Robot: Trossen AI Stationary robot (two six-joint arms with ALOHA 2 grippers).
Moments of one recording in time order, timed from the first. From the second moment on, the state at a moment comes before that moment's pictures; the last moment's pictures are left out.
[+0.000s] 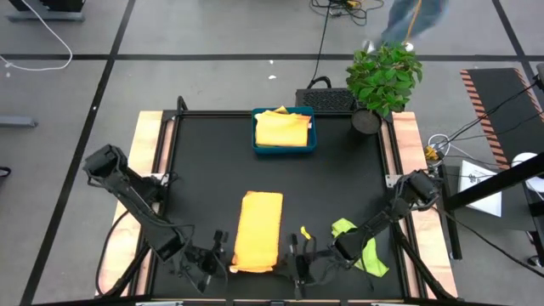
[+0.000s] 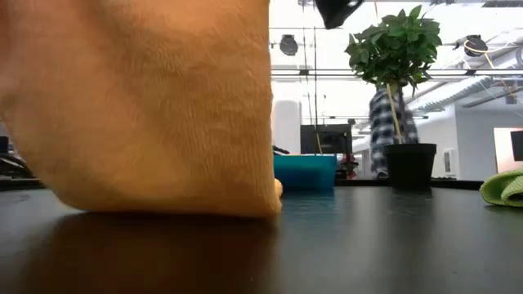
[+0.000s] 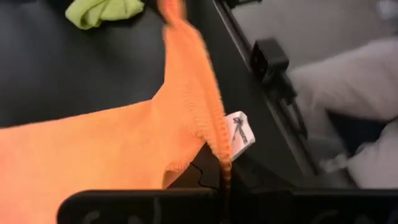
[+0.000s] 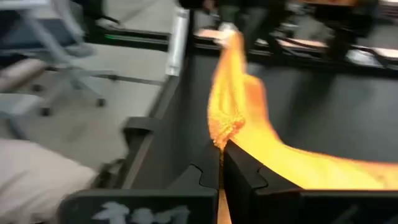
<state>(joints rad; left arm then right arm) -0.85 1.56 0.99 -0.21 -0.43 -0.35 0.66 1.94 1.14 0.41 0.47 0.17</state>
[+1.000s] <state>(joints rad) -0.22 1.59 1.08 -0.61 -0.29 0.33 0.45 1.85 0.97 0.01 0.85 0.53</state>
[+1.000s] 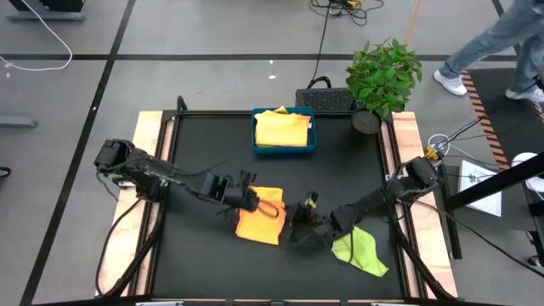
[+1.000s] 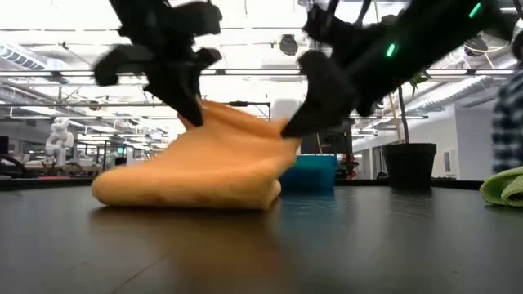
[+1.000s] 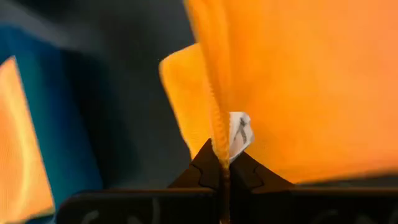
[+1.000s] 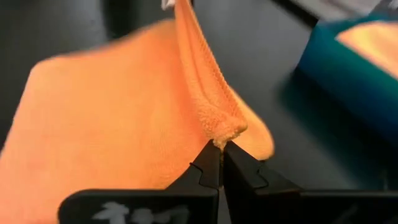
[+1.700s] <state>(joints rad) -0.05 1.60 0.97 -0.57 -0.22 0.25 0.19 1.86 0.63 0.76 0.49 0.32</state>
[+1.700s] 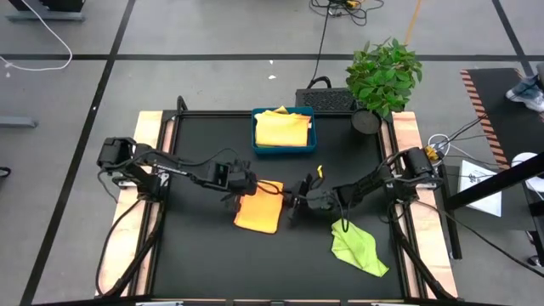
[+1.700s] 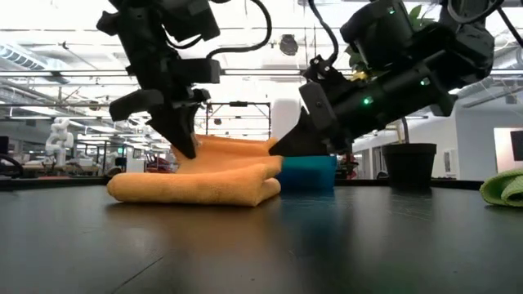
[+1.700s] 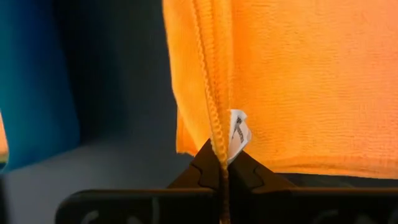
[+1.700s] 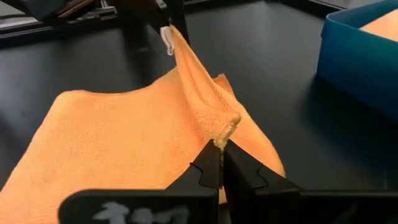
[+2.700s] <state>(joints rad) 0.02 1.59 0.98 -0.53 -0.22 0.28 0.10 1.89 0.63 0.74 0.42 0.35</state>
